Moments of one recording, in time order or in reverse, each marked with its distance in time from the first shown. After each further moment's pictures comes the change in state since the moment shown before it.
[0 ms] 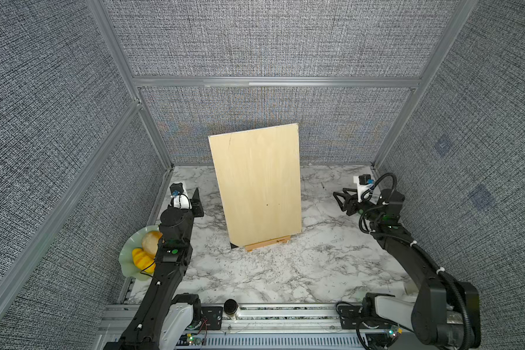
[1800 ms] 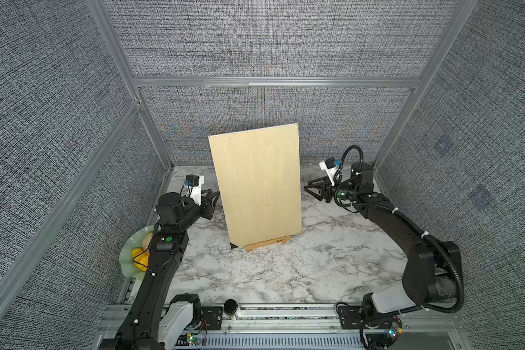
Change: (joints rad) left arm 0.021 0.079 0.185 -0.312 0.525 0.005; right arm 0.217 0.307 0.396 -0.257 -0.220 -0.034
